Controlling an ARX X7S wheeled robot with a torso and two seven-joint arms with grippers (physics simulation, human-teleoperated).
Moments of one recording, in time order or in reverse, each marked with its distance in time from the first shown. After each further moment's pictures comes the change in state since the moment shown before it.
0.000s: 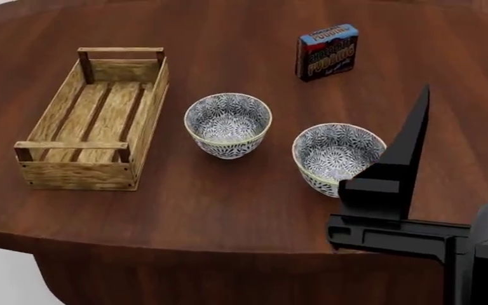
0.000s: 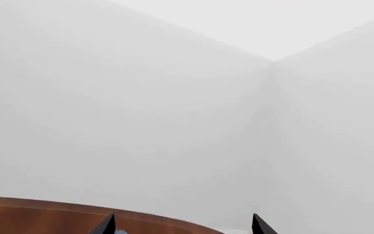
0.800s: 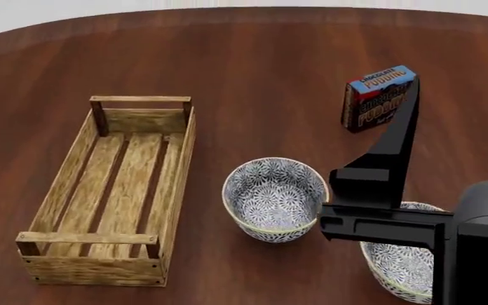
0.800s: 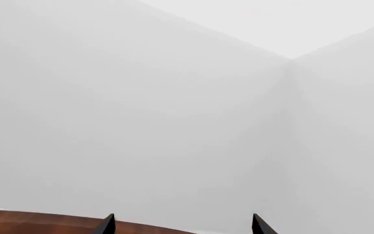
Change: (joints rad) left arm -0.161 -0.001 0.184 0.001 0.012 0.042 -0.021; right arm 0.069 -0.023 -0.051 0.026 0.022 0.011 0.003
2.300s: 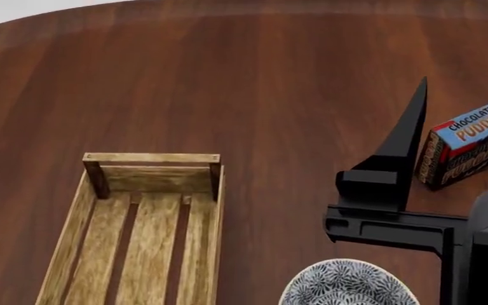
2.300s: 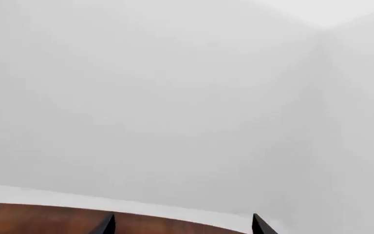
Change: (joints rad) left arm -0.007 -0.031 -0.031 0.000 -0.025 -0.054 0.016; right arm -0.013 0.021 0.000 -0.011 -0.010 -0.027 0.004
